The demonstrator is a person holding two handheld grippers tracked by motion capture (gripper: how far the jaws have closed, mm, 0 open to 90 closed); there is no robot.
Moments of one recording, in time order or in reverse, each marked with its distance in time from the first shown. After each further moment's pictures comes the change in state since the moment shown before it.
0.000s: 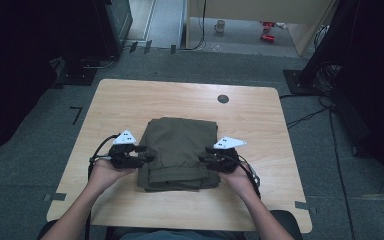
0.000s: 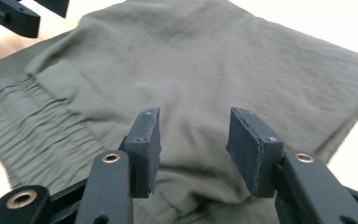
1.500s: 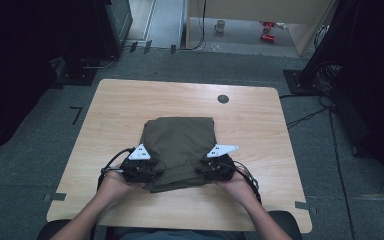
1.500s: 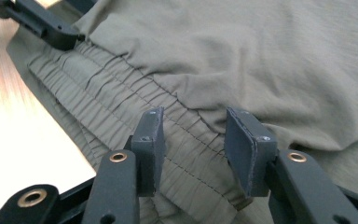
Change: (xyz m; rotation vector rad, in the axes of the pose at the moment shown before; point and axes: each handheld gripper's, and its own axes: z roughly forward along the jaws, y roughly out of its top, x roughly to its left) left arm -0.044 -0.021 0.023 0.101 -0.038 0.074; right arm 0.023 -0.010 0.002 0.148 0.090 -0.045
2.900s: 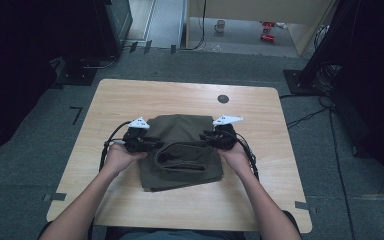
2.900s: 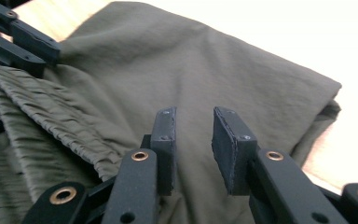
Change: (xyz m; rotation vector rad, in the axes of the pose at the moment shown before) left arm 0.065 0.051 0.015 -0.054 -0.033 -0.085; right arm -0.073 0.051 0.015 -0.116 -0.090 0.107
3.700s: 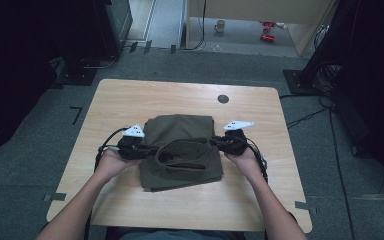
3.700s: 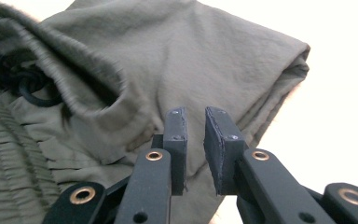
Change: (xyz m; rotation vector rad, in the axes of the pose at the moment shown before) left arm -0.003 -0.021 -0.015 0.014 -0.057 0.057; right arm -0.012 -0.019 -0.026 0.028 -0.013 -0.006
